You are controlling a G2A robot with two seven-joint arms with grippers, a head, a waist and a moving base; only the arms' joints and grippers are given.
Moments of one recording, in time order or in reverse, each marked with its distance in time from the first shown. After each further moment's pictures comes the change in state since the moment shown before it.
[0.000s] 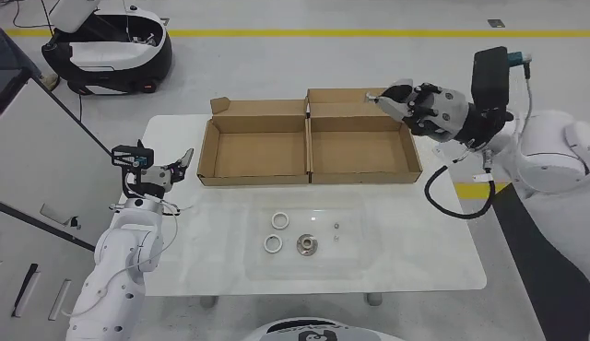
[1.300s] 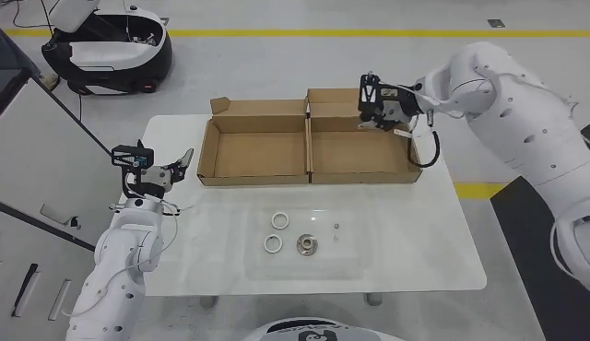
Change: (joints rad) left arm 0.000 0.000 0.000 0.000 0.000 0.000 0.000; right arm 0.733 -0.251 -0.769 0.688 -0.251 -0.259 0.498
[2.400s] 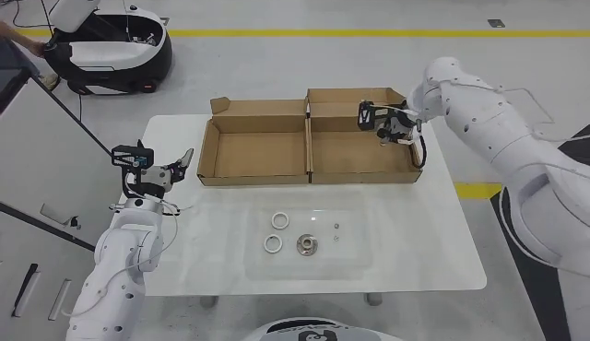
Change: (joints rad) left arm 0.000 0.000 0.000 0.000 0.000 0.000 0.000; right arm 0.141 -0.245 -0.362 0.559 -0.202 -0.068 -0.106
